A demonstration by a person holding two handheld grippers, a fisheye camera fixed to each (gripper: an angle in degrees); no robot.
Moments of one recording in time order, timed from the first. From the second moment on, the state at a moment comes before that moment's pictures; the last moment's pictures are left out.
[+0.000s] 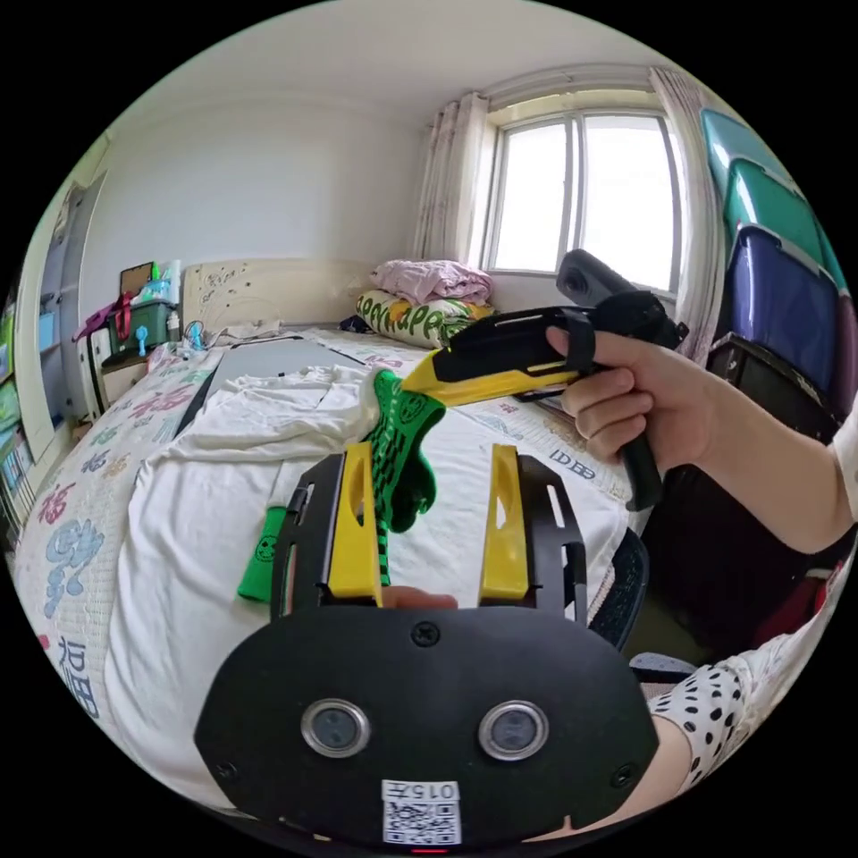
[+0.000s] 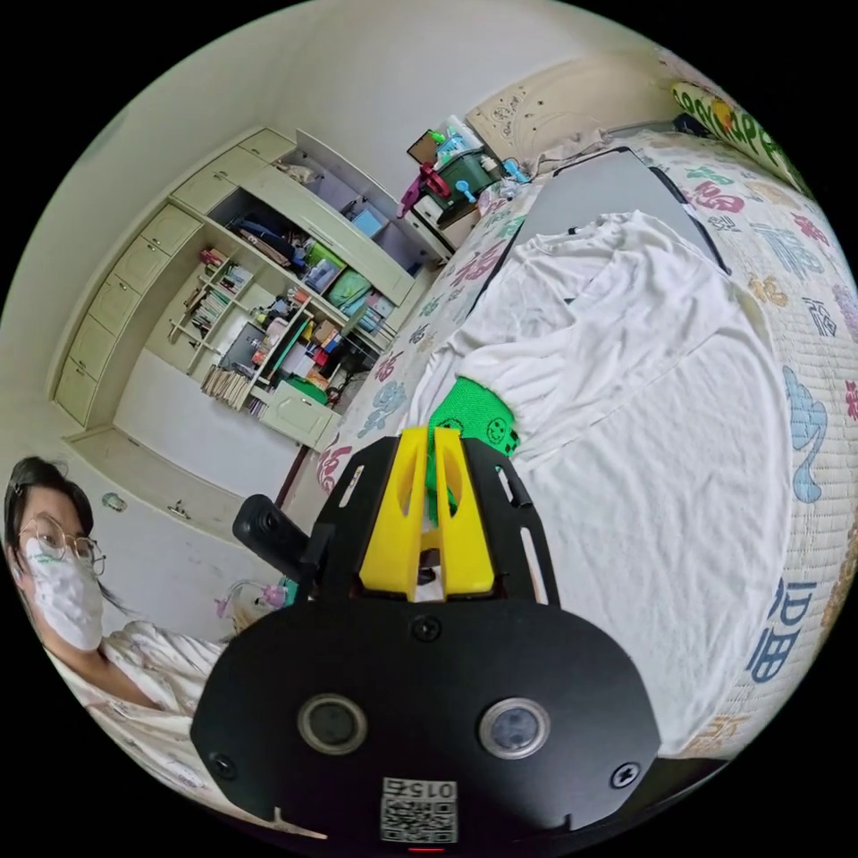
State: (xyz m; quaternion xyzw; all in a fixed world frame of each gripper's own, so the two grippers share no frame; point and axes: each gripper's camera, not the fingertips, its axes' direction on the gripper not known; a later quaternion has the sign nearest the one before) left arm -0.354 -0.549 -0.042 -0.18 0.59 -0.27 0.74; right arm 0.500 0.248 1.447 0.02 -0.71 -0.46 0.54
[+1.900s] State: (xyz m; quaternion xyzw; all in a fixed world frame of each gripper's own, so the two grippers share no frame) left arm -0.282 -0.373 0.130 -0.34 0.60 -0.53 0.50; right arm 0.432 0.374 1.652 0.24 -0.58 -0.57 0.54
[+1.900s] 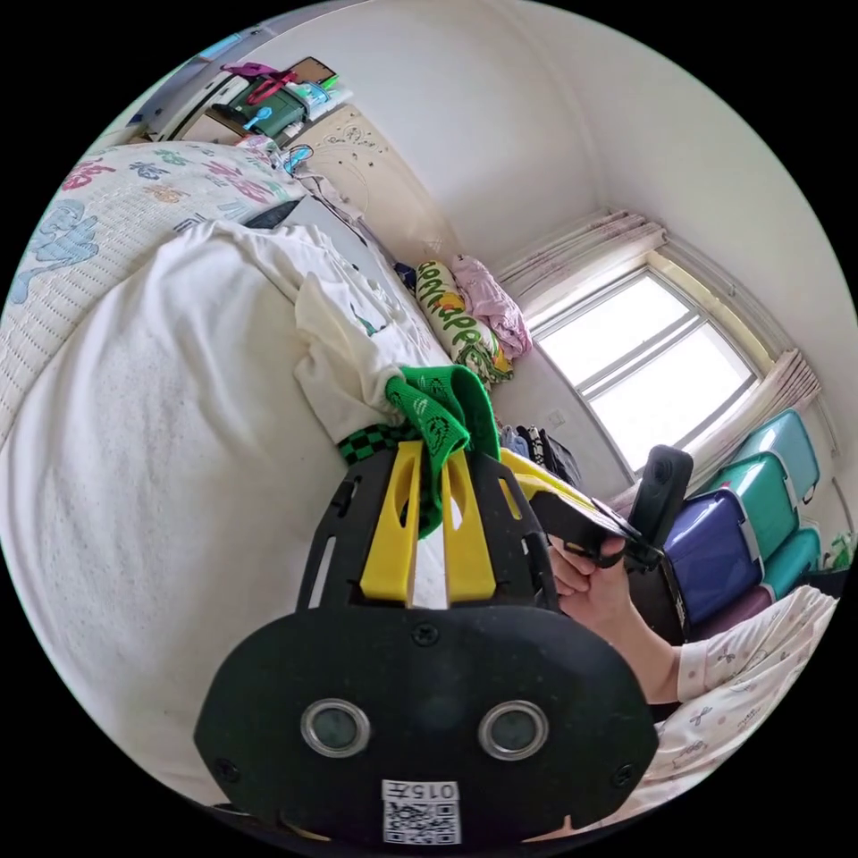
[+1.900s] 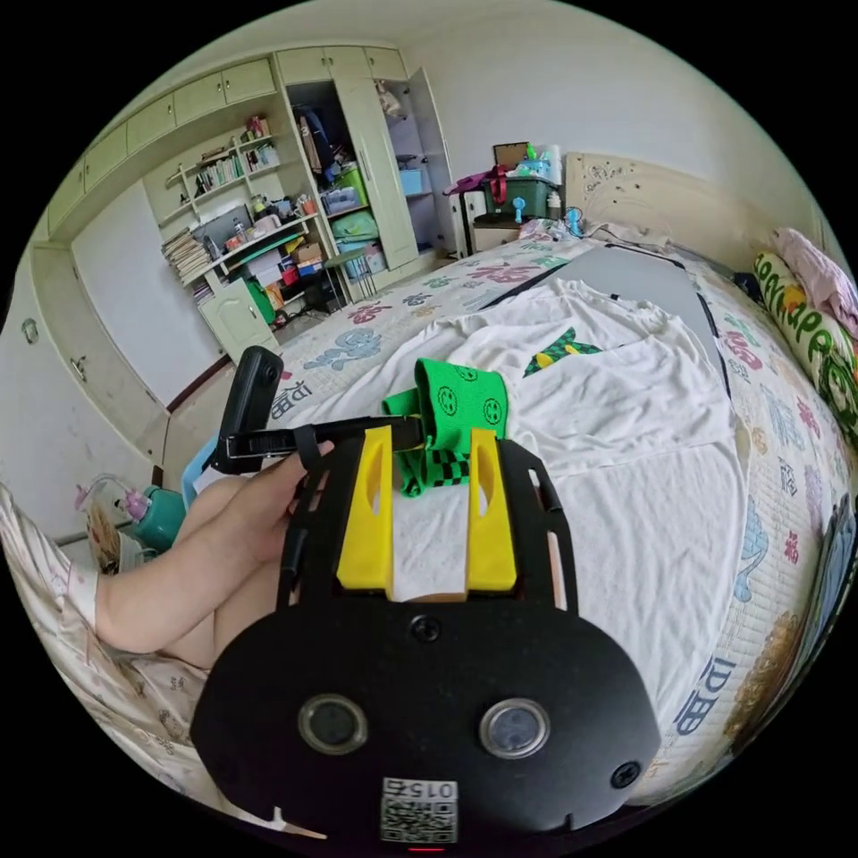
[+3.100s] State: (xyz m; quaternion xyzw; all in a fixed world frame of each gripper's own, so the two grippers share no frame) left arm -0.298 -0.307 0.102 -0.25 0.58 -0.57 0.53; right arm 0.453 0.469 1.678 0.31 -0.45 -0.59 0.59
